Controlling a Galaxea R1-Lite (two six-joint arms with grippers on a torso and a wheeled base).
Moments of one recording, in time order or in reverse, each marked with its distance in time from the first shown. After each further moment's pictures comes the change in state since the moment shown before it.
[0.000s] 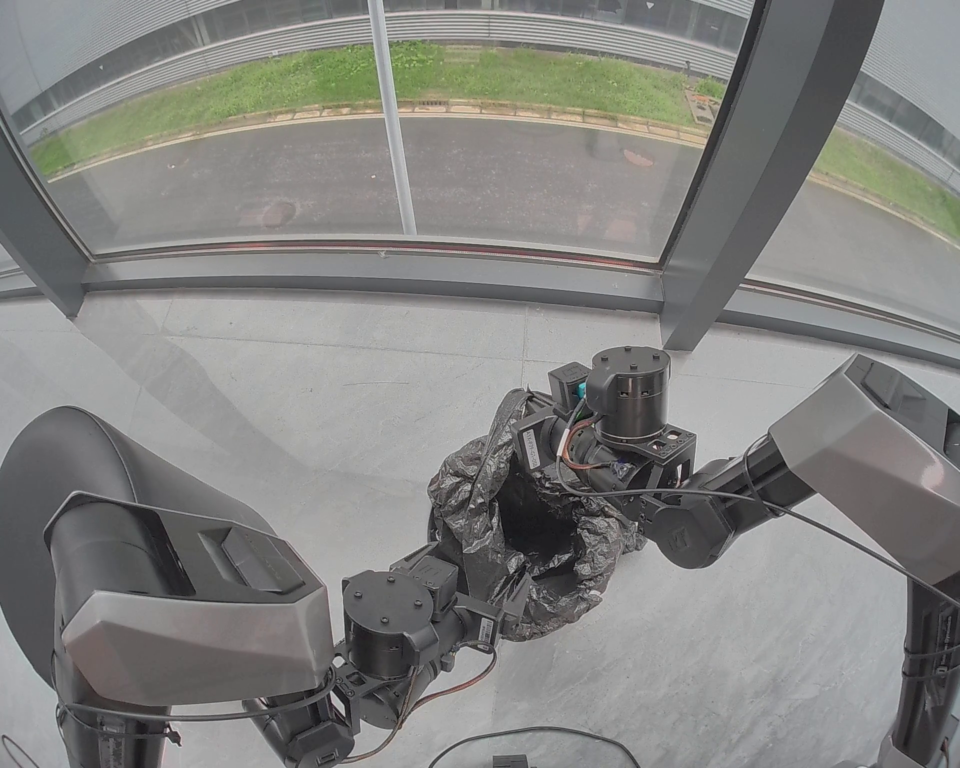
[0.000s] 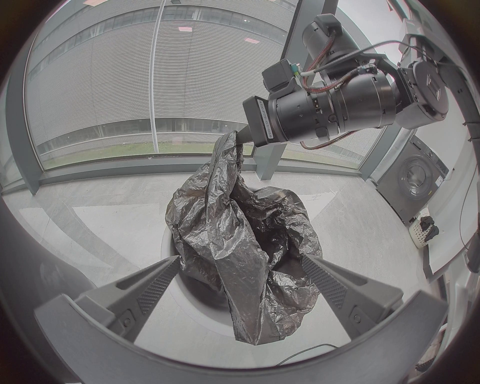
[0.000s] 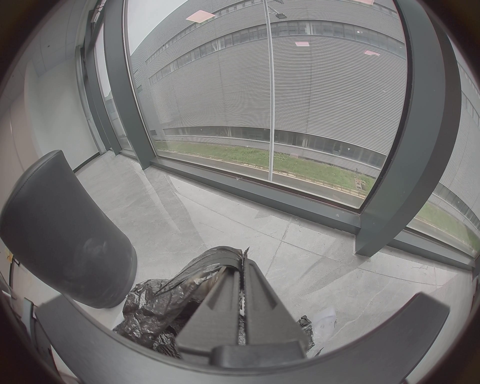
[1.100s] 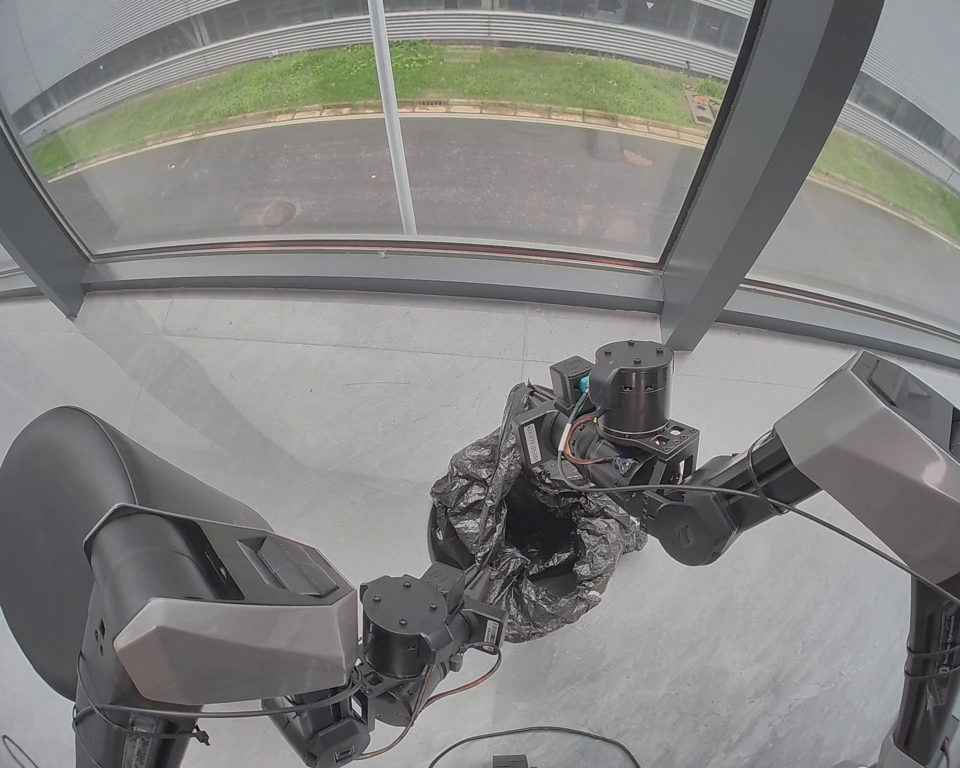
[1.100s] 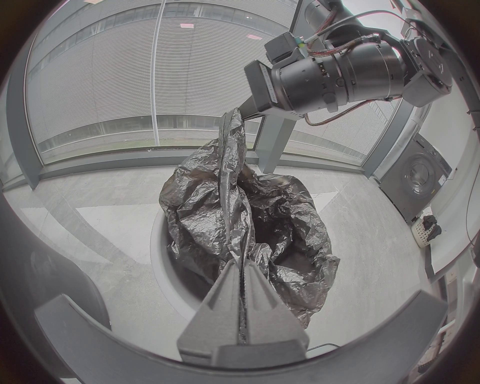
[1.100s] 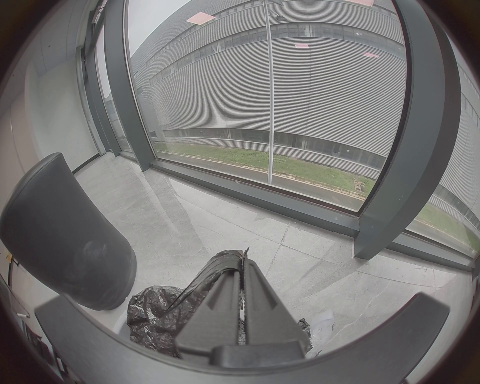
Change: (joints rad) left arm 0.010 0.082 -0.054 -0.005 0.004 -0.012; right arm -0.001 -0.011 -0.002 -0.003 -0.002 -0.006
